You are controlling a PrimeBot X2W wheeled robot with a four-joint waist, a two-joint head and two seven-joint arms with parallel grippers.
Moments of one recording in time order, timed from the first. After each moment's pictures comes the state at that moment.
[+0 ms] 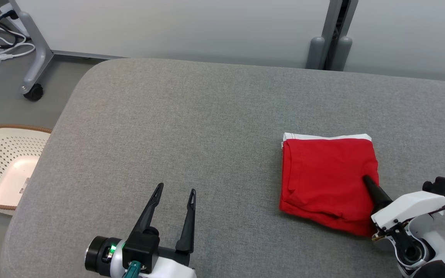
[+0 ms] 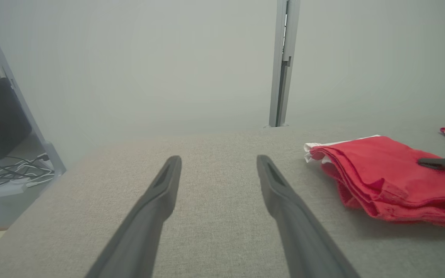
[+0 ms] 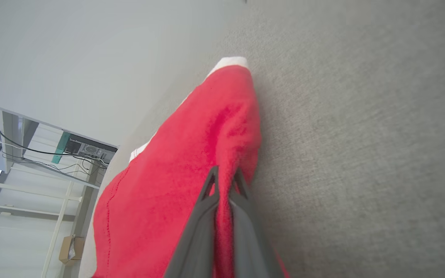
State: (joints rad) left arm -0.02 0.05 -0.37 0.12 -0.12 0.15 -0.26; right arm -0.44 -0.27 0.46 0.77 1.32 0.13 -0.07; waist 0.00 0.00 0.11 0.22
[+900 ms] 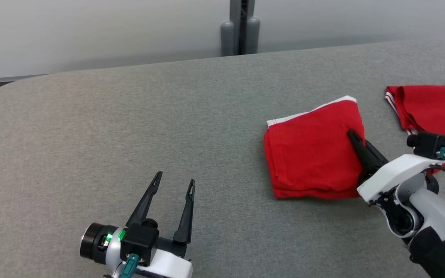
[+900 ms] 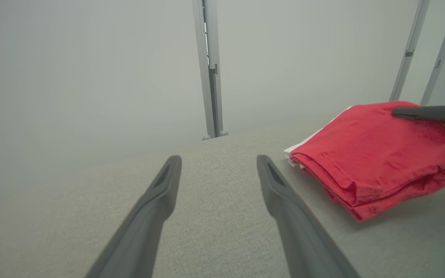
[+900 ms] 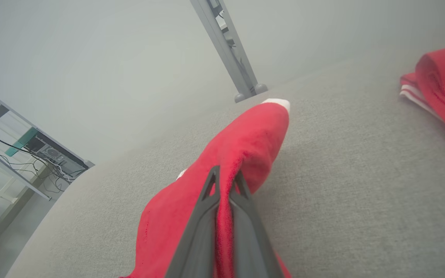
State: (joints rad) left arm -0.05 0.06 -0.35 0.10 -0.07 0.11 -0.26; right arm -0.62 -0.36 0.75 0.69 1.19 0.13 -0.25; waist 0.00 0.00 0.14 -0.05
